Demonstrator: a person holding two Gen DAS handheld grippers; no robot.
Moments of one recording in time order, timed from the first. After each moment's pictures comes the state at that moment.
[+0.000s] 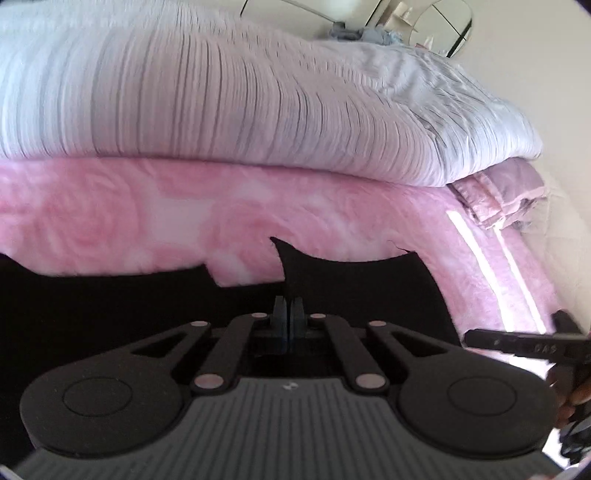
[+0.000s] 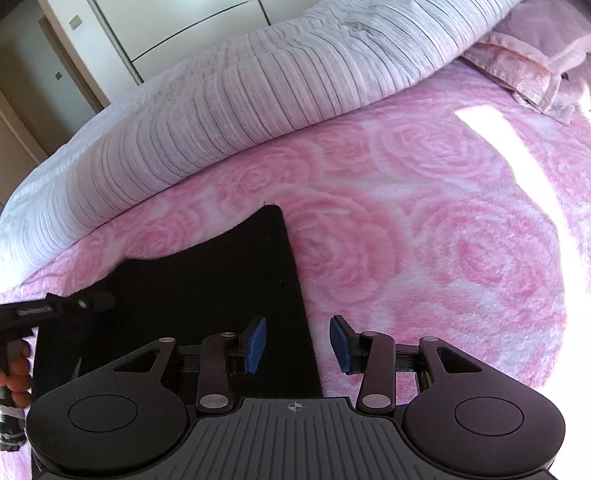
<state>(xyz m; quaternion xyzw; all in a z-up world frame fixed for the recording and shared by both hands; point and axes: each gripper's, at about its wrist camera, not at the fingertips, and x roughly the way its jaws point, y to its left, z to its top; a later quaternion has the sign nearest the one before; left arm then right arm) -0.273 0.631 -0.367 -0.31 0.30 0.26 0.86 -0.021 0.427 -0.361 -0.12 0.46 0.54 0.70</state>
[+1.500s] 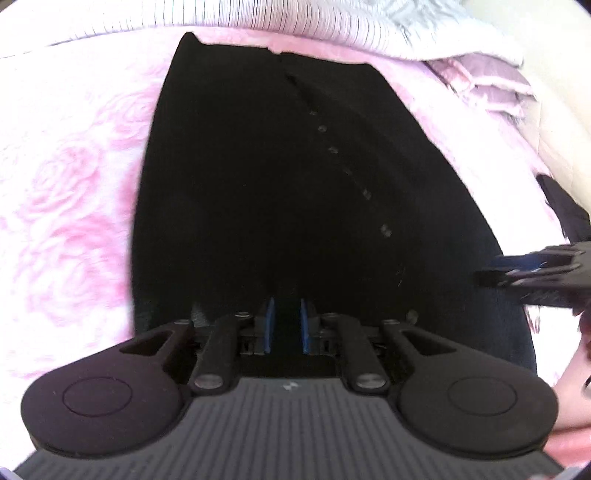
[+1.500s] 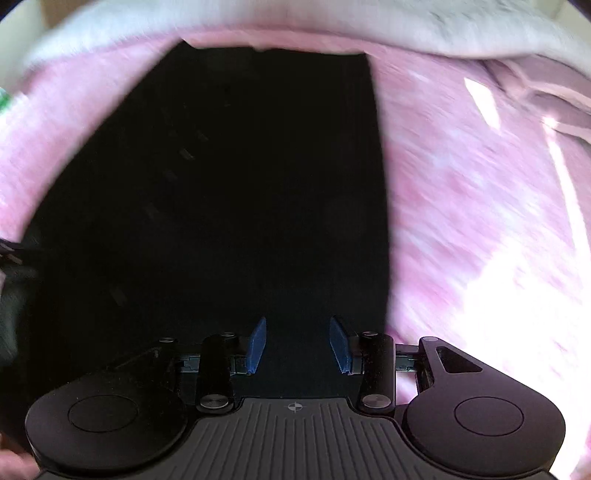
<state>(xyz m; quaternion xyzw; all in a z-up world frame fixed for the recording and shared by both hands) -0.505 0.292 -0.344 -0.31 0.40 0.33 0.79 -0.266 0.148 -0.336 -0.35 0.40 0.56 0.64</state>
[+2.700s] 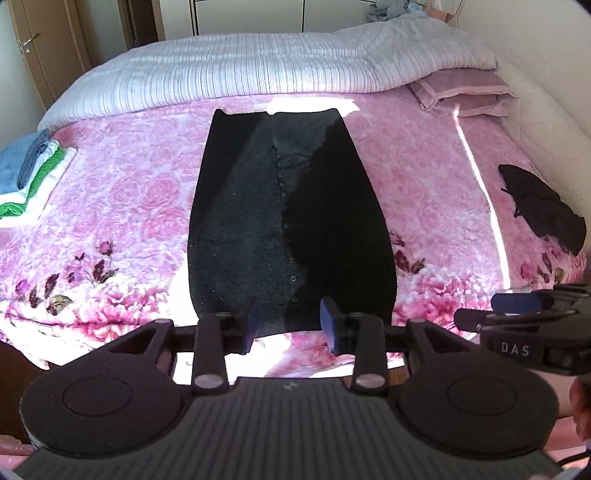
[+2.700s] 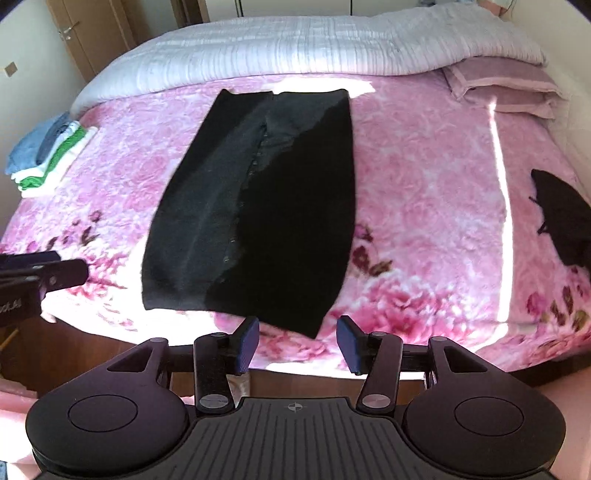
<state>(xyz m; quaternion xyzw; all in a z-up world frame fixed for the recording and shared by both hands) -0.520 -0.001 -0.064 -0.24 0.41 0.43 0.77 -0.309 -0.081 -0.103 -0.30 0.44 0.56 0.64</state>
